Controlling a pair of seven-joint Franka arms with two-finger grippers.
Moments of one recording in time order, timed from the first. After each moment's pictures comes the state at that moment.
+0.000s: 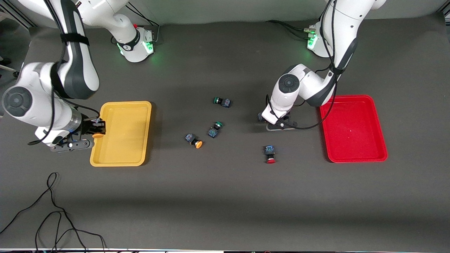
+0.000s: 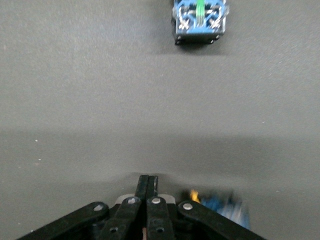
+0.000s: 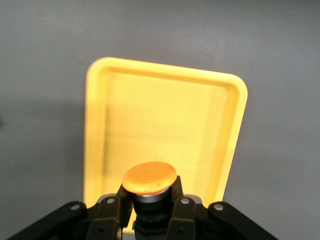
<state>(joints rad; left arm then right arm) -0.32 0.41 -0.27 -2.24 0.24 2.65 -0.86 0.79 0.22 -0.80 -2.02 0.11 2.07 -0.17</state>
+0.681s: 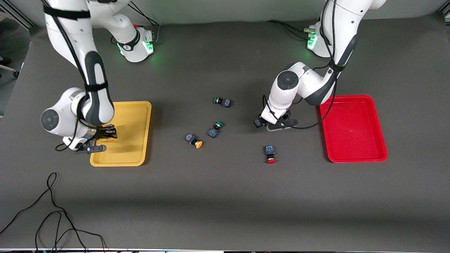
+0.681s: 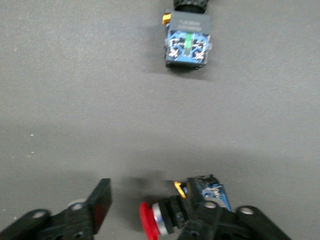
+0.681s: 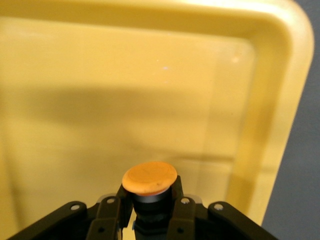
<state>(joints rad) -0.32 0.39 -0.29 -2.21 0.24 2.65 -1.00 0.72 0.57 -0.81 -2.15 0.56 2.31 -0.55</state>
